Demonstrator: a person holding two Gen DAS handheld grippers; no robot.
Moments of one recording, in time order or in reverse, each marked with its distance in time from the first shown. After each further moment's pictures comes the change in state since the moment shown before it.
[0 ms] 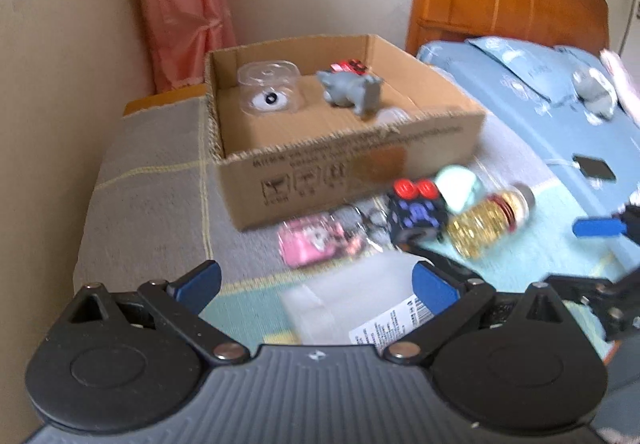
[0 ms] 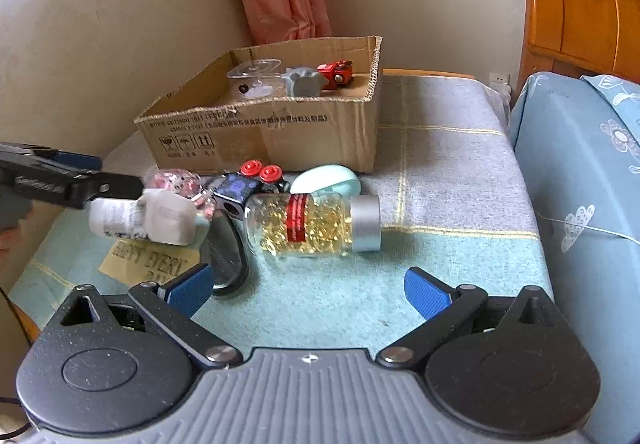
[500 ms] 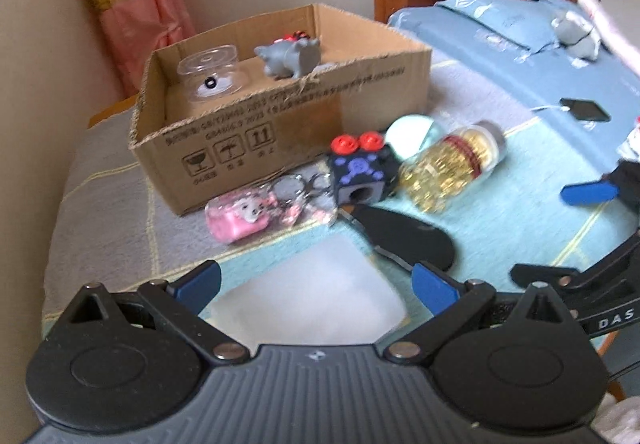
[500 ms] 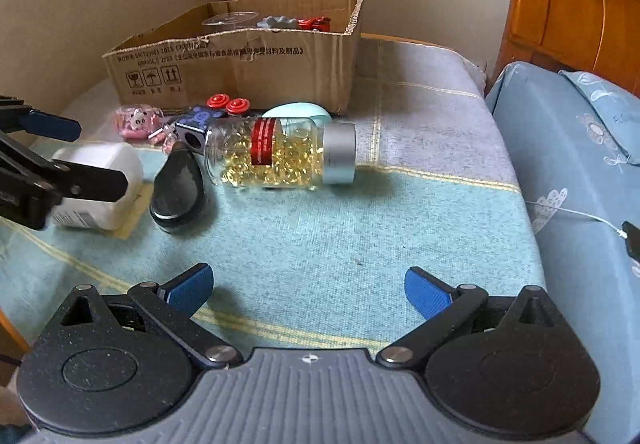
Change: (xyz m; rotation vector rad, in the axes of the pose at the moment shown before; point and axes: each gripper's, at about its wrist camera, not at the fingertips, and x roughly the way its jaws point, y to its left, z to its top) left arm 0.022 -0.054 -0.020 0.135 0.028 0.035; right arm 0.017 0.001 -0.036 -0.062 0.054 -0.114
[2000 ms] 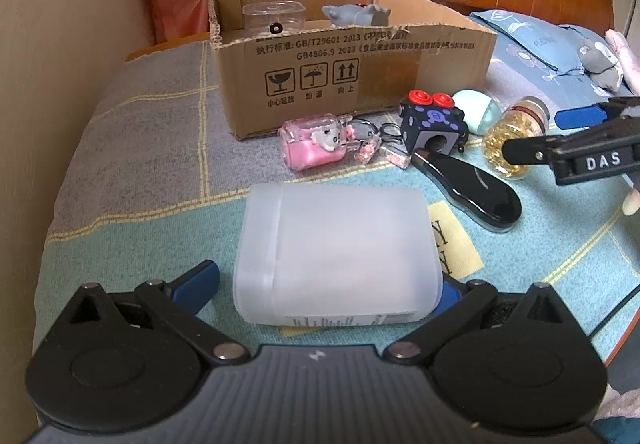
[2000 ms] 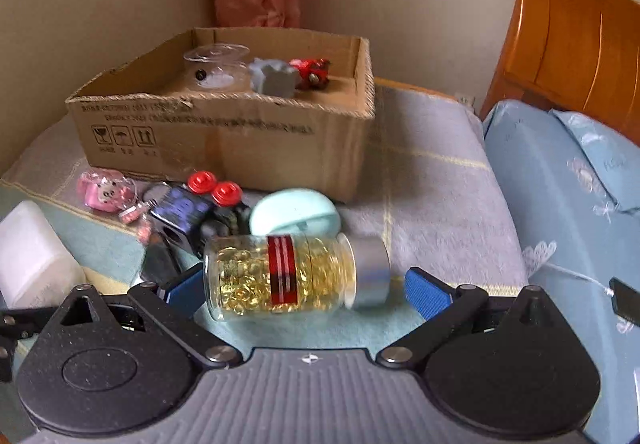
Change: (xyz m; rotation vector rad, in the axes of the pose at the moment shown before) left arm 0.007 0.051 -0.047 -0.147 0.017 -0.022; right arm 0.033 0.016 0.064 -0.013 -0.049 -0.067
